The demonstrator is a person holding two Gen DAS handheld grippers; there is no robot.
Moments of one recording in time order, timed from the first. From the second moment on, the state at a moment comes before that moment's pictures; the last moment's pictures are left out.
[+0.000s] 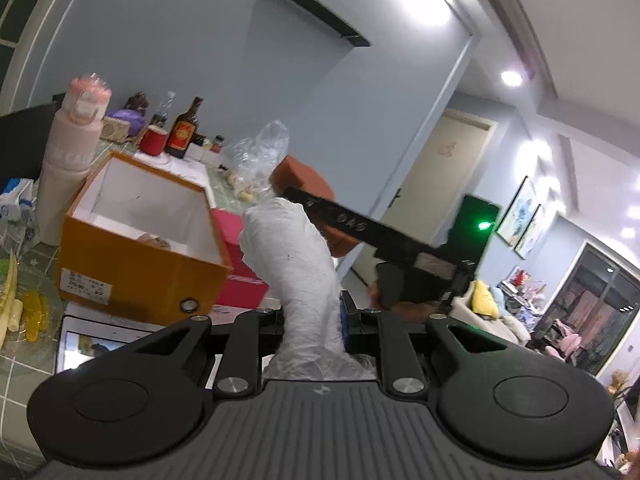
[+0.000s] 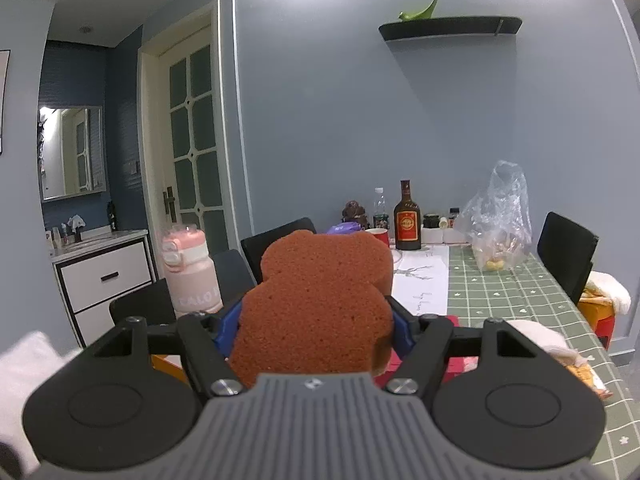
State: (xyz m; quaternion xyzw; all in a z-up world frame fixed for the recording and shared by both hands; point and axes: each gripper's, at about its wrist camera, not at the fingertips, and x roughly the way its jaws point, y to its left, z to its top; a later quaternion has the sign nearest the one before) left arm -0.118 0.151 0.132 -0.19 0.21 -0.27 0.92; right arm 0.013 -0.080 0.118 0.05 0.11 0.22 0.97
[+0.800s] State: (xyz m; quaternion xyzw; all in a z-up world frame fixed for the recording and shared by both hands) left arm 0.010 0.172 0.186 -0.08 0.19 -0.12 0.97; right arm 0.099 -0.031 0.110 0.07 0.16 0.29 0.94
